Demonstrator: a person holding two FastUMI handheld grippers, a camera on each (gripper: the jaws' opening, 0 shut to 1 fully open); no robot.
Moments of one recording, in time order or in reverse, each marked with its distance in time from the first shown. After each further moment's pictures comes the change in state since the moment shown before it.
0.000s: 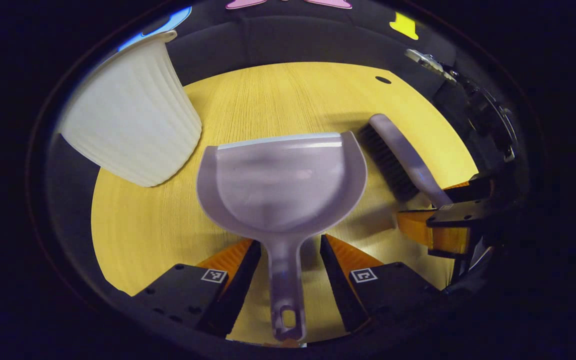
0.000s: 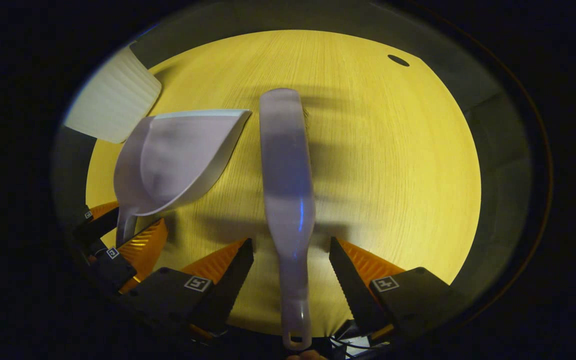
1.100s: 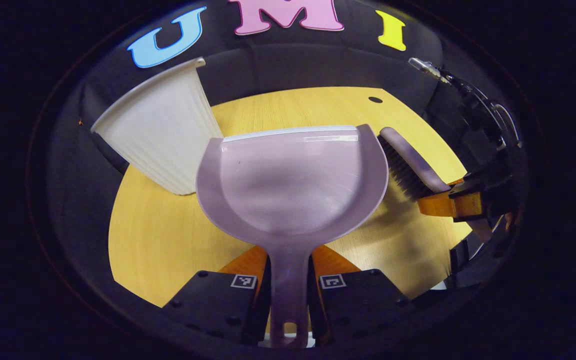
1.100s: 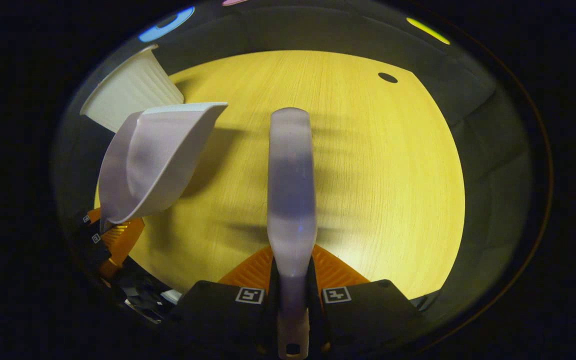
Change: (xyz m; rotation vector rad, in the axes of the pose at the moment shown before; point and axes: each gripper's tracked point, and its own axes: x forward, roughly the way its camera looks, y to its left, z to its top) left arm 0.003 0.002 -0.013 0.002 -0.092 0.042; right arm 0.011 -0.021 0.015 -0.071 -0.071 -0.012
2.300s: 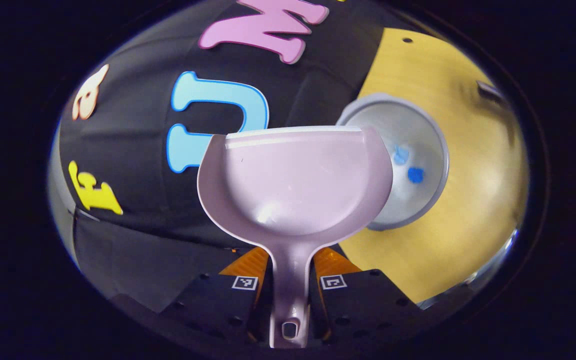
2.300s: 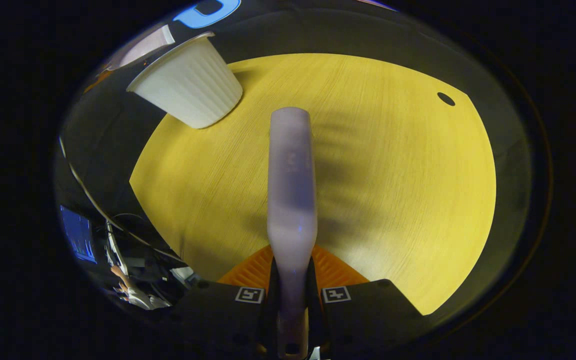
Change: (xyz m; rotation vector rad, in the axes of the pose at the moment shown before) left arm -0.261 0.316 0.214 0.673 -0.042 0.720; right arm 0.004 0.014 -0.001 -0.143 -0.015 0.267
